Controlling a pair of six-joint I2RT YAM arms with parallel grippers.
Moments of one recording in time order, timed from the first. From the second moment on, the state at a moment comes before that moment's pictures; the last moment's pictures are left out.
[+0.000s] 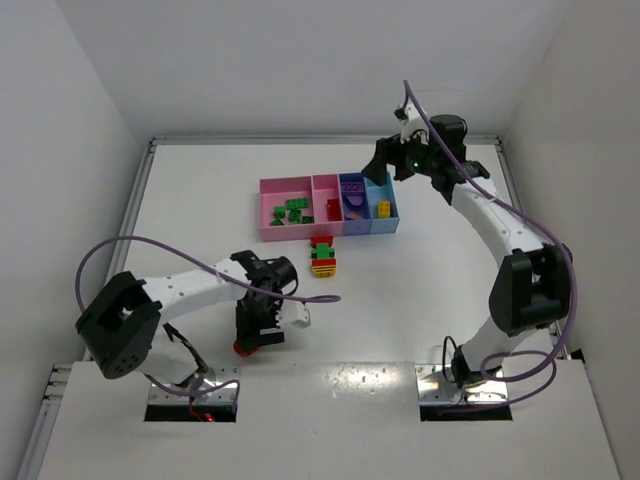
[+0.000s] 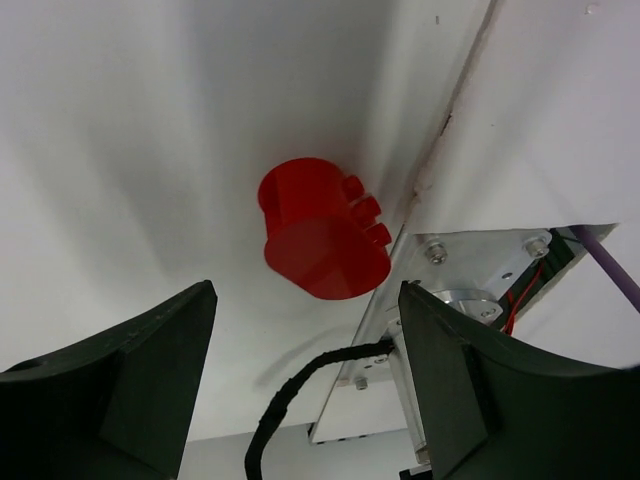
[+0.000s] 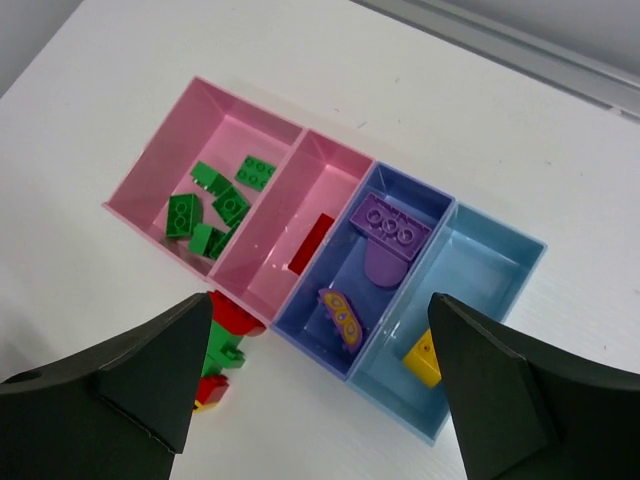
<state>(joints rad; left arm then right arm) -0.81 1.39 0.81 -1.05 0.12 0.59 0.20 1.65 1.36 -0.16 -0.50 -0.01</state>
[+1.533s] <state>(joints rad) -0.85 1.62 0.89 -1.12 0.12 0.55 -0.01 1.64 1.30 -0.29 -0.75 -0.10</state>
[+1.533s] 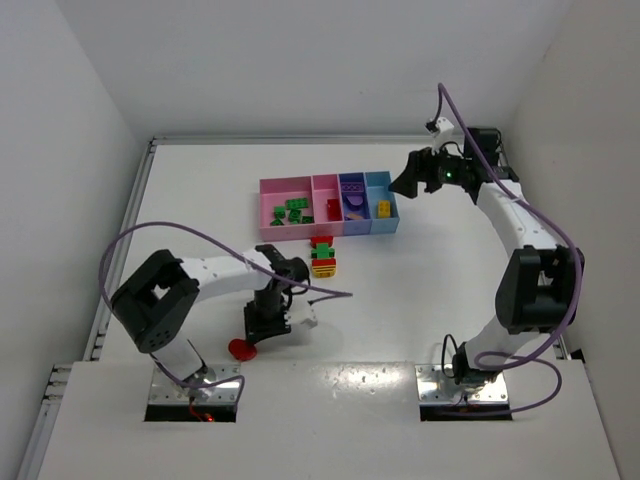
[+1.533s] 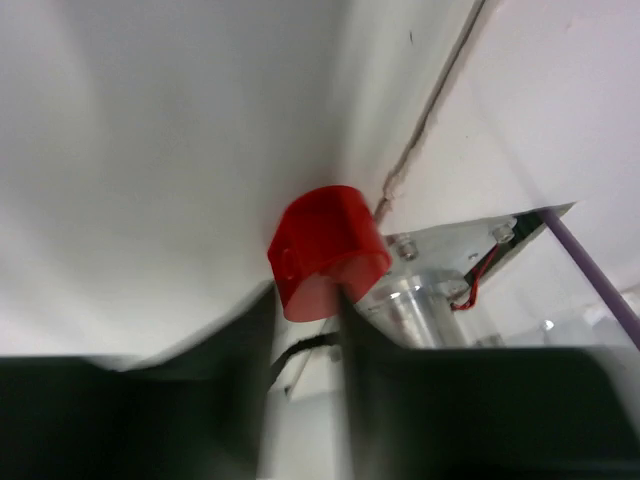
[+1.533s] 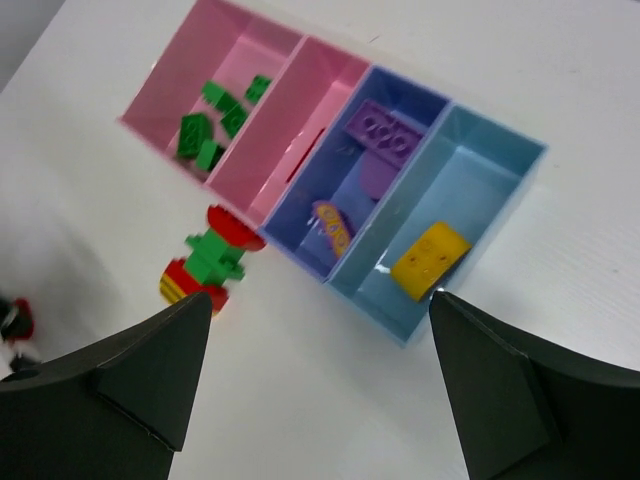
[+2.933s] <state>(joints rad) -0.07 0.62 1.07 -0.66 -0.09 -0.04 1.17 2.08 1.33 -0.06 -0.39 -0.19</state>
